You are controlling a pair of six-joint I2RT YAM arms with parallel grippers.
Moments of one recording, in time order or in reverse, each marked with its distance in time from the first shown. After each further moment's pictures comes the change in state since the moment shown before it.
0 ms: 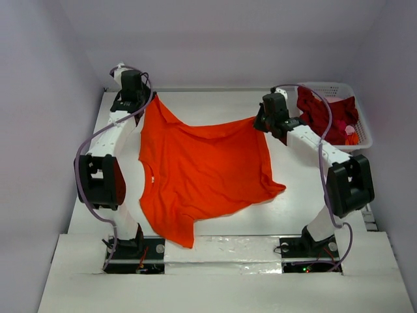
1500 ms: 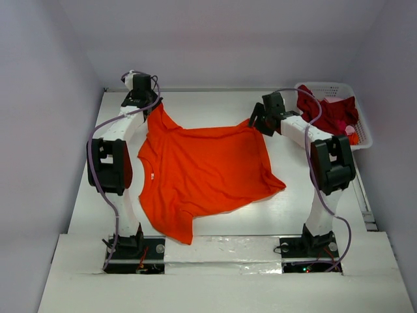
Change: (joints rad) left arm -0.016 0.197 0.089 -0.040 -0.022 -0.008; right arm -0.095 0.293 0.164 -0.056 -0.131 0.071
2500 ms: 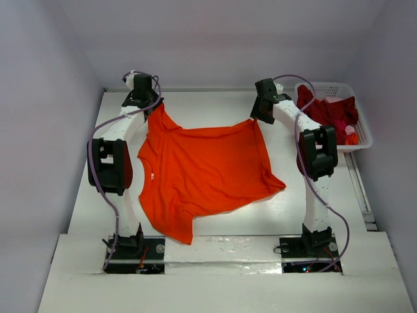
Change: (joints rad) left arm -0.008 0.000 0.000 -0.002 0.014 0.001; right arm 0.000 0.246 0.418 -0.280 0.249 -0.065
